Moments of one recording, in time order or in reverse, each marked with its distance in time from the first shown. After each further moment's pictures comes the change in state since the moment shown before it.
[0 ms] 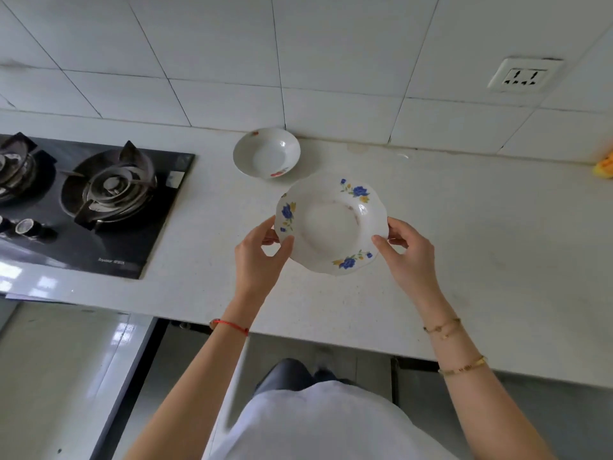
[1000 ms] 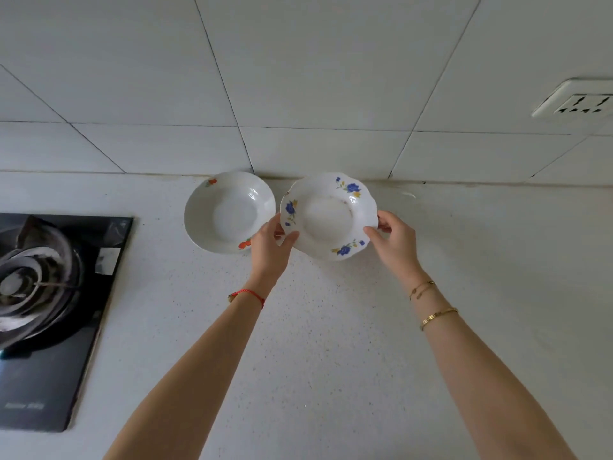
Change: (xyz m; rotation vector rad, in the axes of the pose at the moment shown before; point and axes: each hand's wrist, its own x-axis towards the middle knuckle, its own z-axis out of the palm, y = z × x) left_hand 0.259 -0.067 0.153 0.056 -0.251 -0.182; right_hand 0.266 0.111 0.073 -0.122 0.005 0.107
